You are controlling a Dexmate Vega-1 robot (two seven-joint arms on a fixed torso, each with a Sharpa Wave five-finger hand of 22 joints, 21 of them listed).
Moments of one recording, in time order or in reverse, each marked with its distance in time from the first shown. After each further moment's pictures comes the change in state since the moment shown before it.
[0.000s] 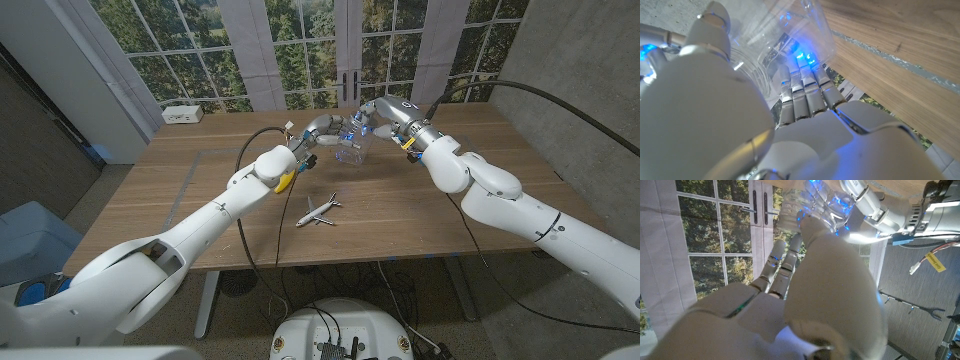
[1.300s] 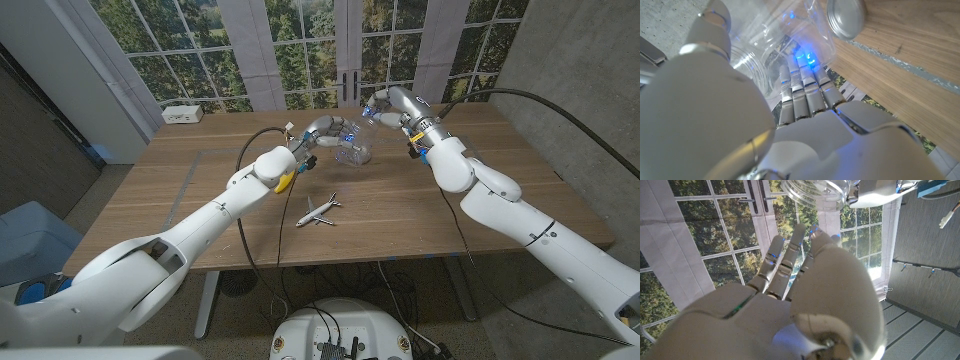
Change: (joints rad) left arm -0.005 -0.006 -0.004 0.031 0.001 -0.033 0.002; left_hand 0.003 -0.003 0.000 0.000 0.003 -0.003 0.003 -0.006 0.007 0.002 -0.002 -0.013 0.000 0.000 0.000 -0.017 0.010 -0.006 0.005 0.010 -0.001; right arm -0.071 0.102 0.116 0.078 0.095 0.109 -0.108; right_hand -0.183 0.066 -0.051 0.000 -0.067 -0.167 -0.025 -0.079 -0.088 0.050 0.010 -0.012 0.078 0.137 -0.026 0.077 0.041 0.088 -0.004 0.033 -0.017
